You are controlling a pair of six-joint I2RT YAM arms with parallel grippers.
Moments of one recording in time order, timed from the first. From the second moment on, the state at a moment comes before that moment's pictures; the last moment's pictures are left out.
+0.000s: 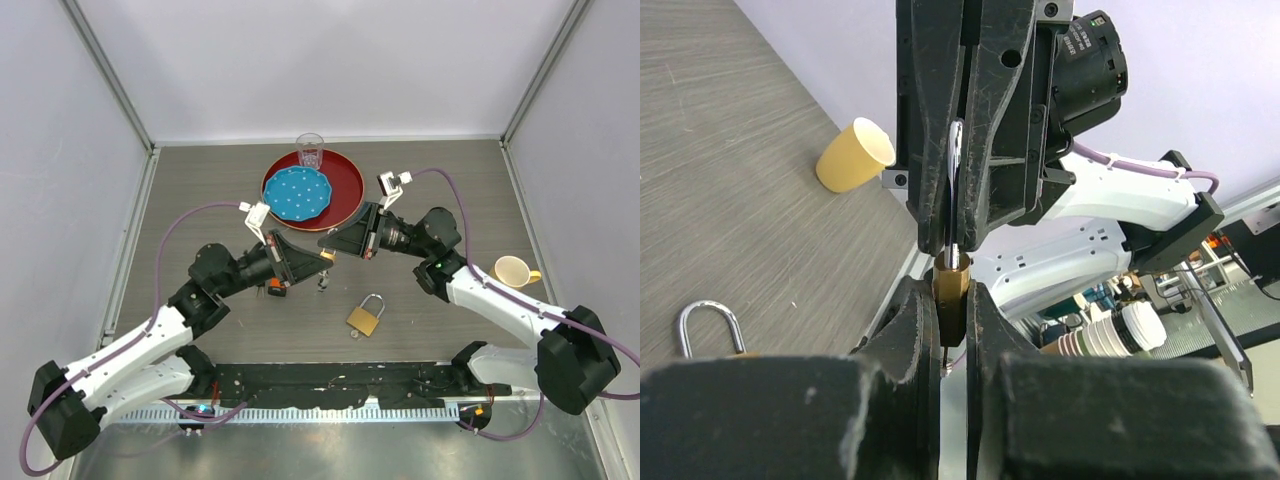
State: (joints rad) left arm -0.77 0.86 0.59 0.40 0.40 -0.95; right arm 0.62 1.19 0.70 0.80 -0.76 1.10
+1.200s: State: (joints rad) left arm -0.77 0.64 0.59 -0.06 0.23 -0.60; right arm 0.63 1.18 0.77 0.51 -0.63 1.05
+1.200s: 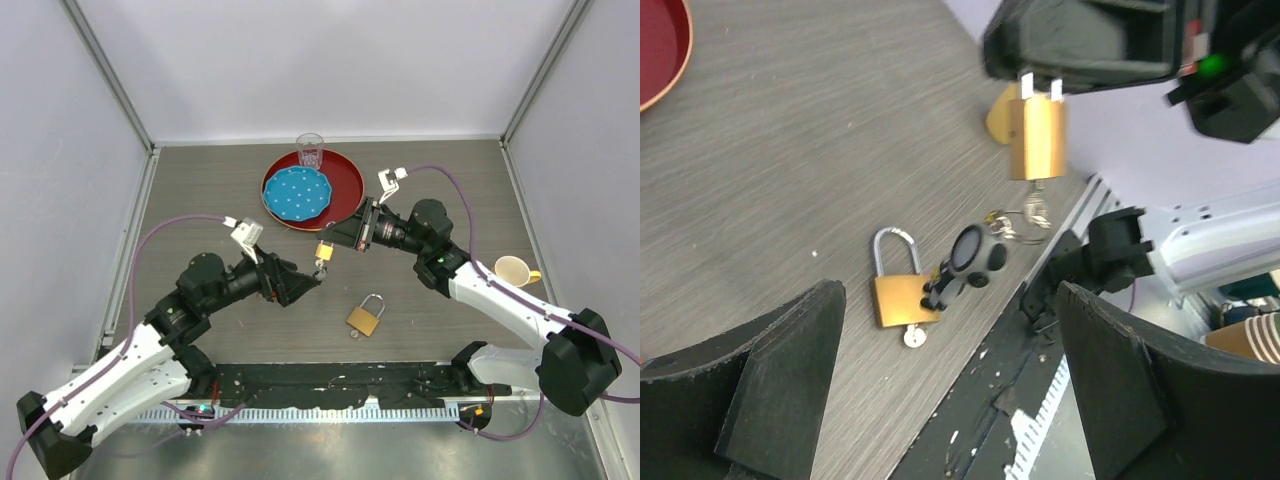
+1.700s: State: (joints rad) left arm -0.81 0.73 0.55 0.09 0.24 -0.58; right arm 0.63 1.21 0.78 0.53 -0.63 1.09
